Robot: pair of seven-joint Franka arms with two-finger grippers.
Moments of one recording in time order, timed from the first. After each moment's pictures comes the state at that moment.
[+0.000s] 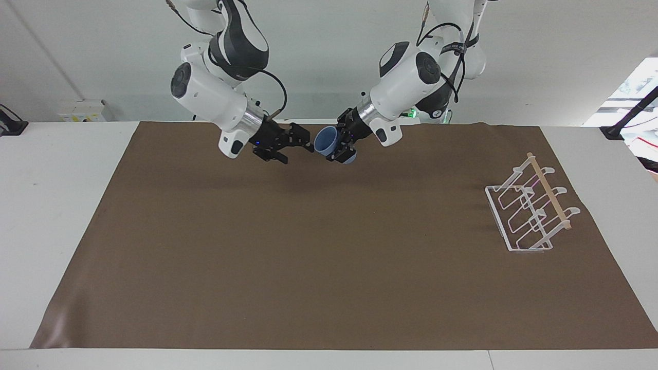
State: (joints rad) left arm -0.69 0.04 -0.03 -1.93 -0.55 2.11 -1.78; right arm 0.30 -0.07 -0.06 -2.02 0.57 1.98 0.04
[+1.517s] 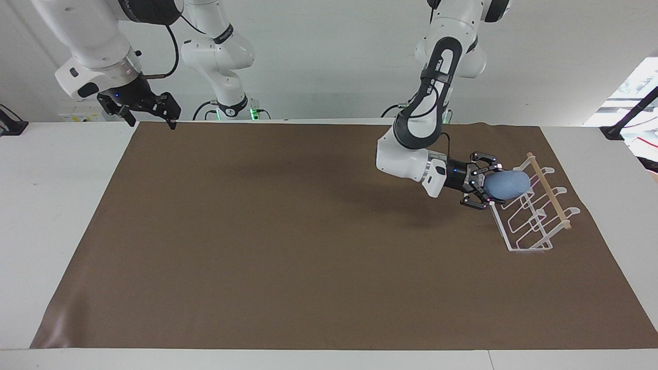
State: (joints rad) left arm -0.54 0.34 -0.01 -2.01 1.54 1.41 -1.97; right arm 0.03 -0.02 -0.06 -1.55 -0.07 1.36 0.03
